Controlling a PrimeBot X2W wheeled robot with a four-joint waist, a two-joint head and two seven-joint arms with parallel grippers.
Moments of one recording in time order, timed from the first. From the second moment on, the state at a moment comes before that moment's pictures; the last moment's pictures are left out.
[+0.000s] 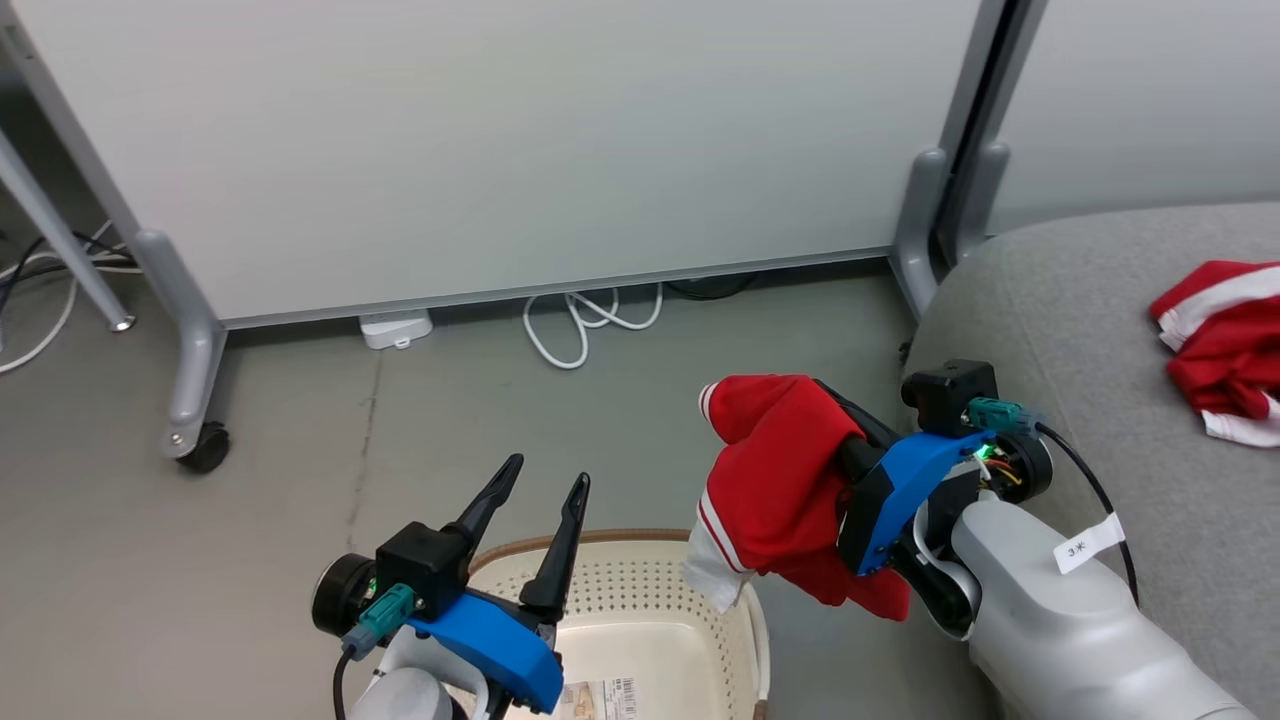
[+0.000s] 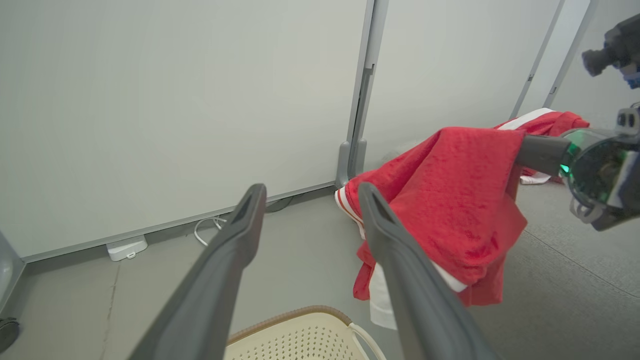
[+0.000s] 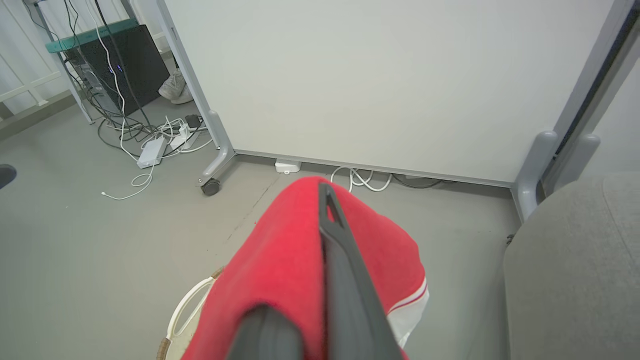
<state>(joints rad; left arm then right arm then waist) -0.25 0.15 -0.50 0.44 -0.40 -0.13 -0.26 -0.72 -0.19 0.80 0.94 0.76 0.13 -0.26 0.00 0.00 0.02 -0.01</state>
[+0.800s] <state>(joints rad) -0.25 0.15 -0.49 0.41 -0.40 -0.13 -0.26 -0.72 -0.20 0.74 0.91 0.72 0.13 -0.26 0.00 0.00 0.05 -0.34</state>
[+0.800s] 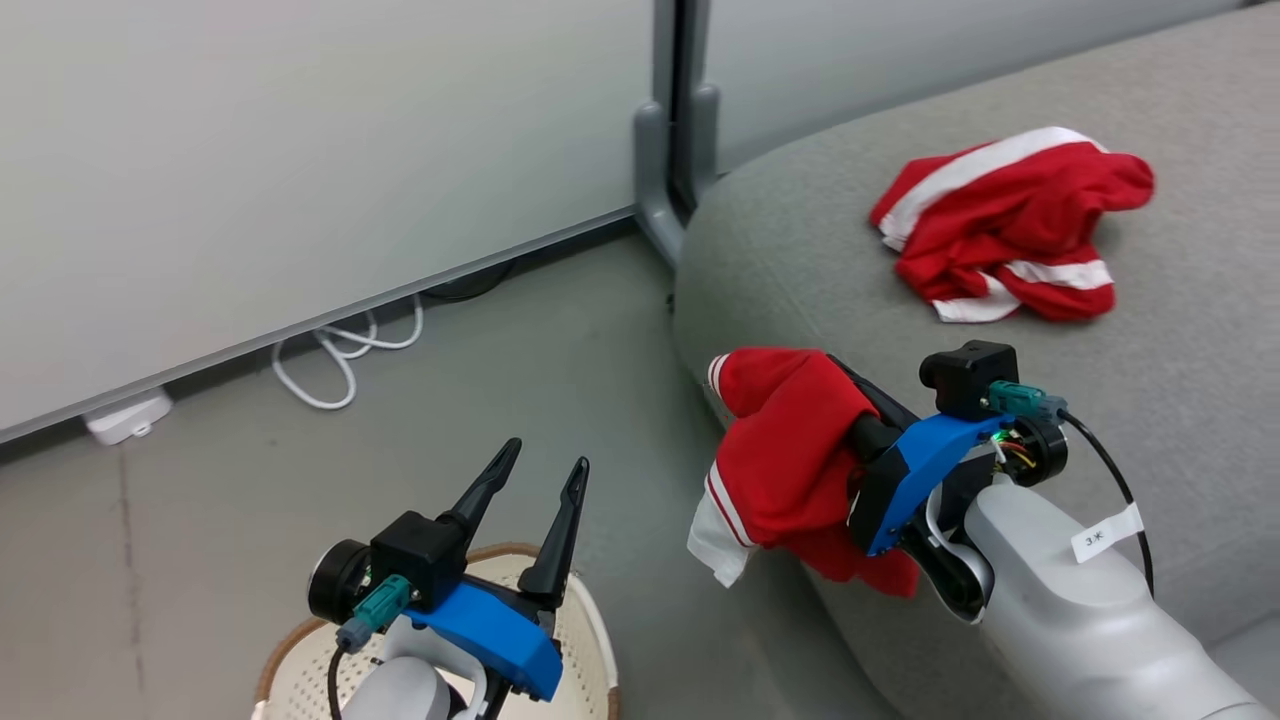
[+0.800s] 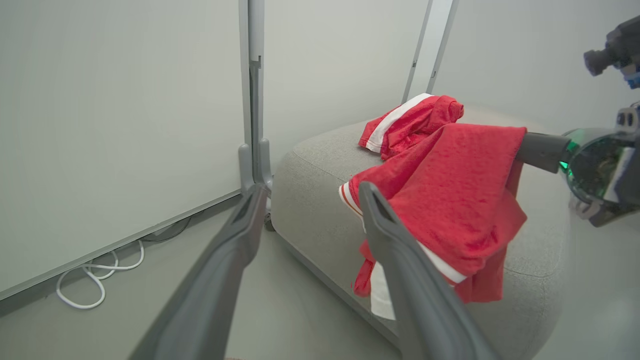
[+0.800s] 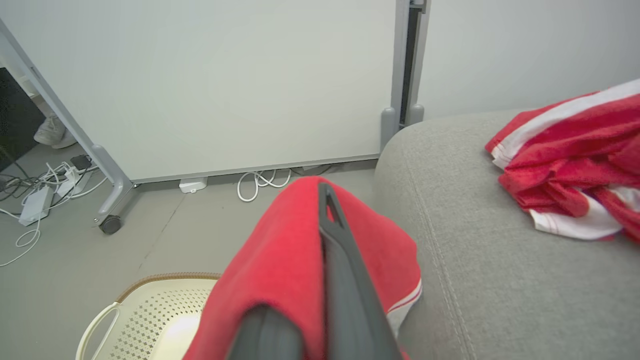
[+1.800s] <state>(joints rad) -0.27 0.17 -0.50 0.41 -0.40 -0.13 -0.26 -0.65 -0.21 0.63 0.85 0.67 0.13 -0.26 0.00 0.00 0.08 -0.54</state>
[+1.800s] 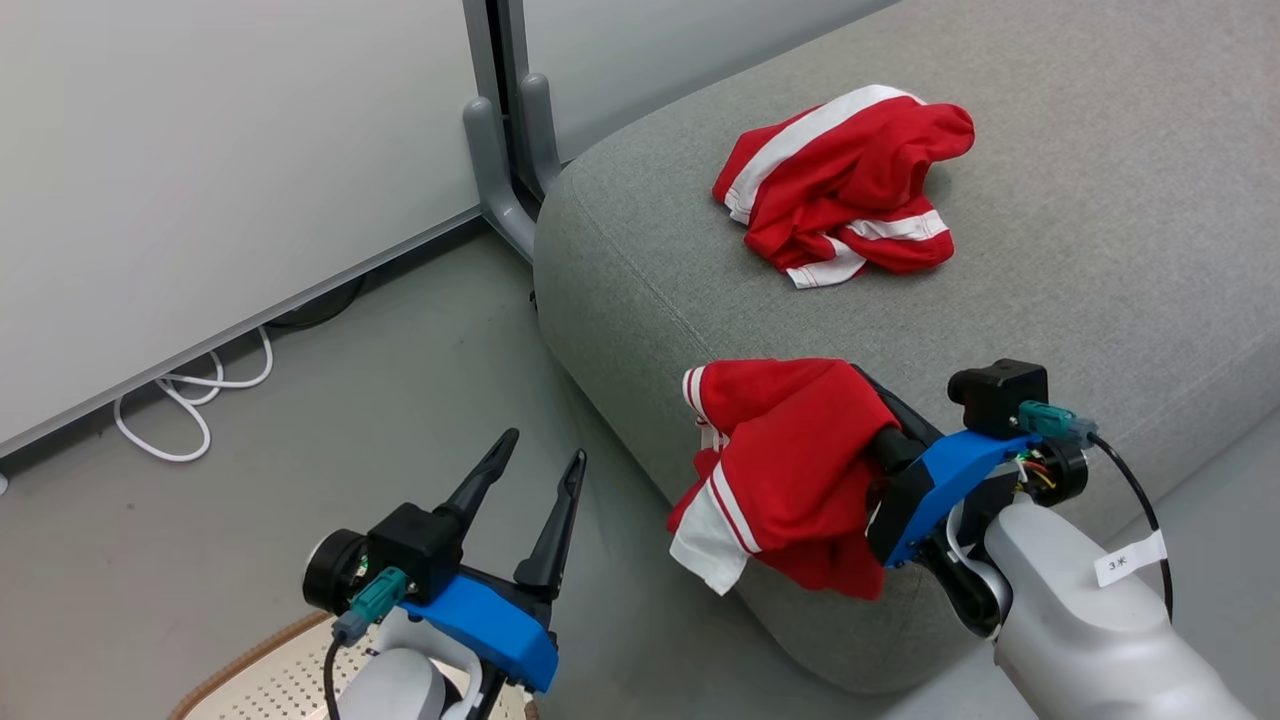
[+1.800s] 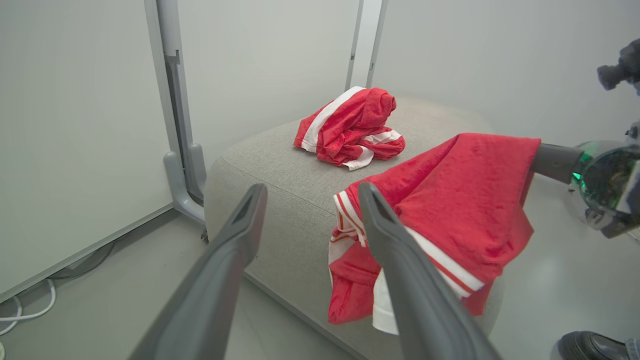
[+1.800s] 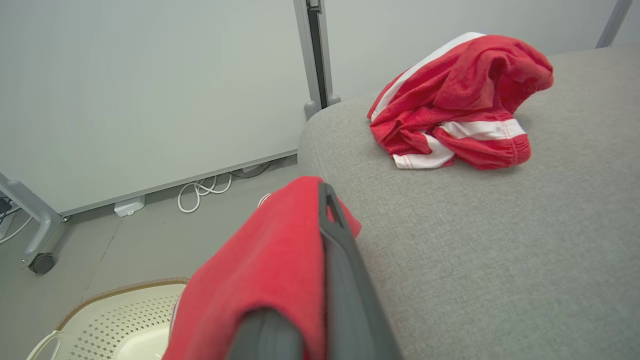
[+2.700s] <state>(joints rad) -0.40 0.32 -0.53 0.24 -0.33 -0.13 -0.26 -1.20 -0.60 0.31 0.70 0.62 0.13 -0.21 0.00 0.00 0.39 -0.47</state>
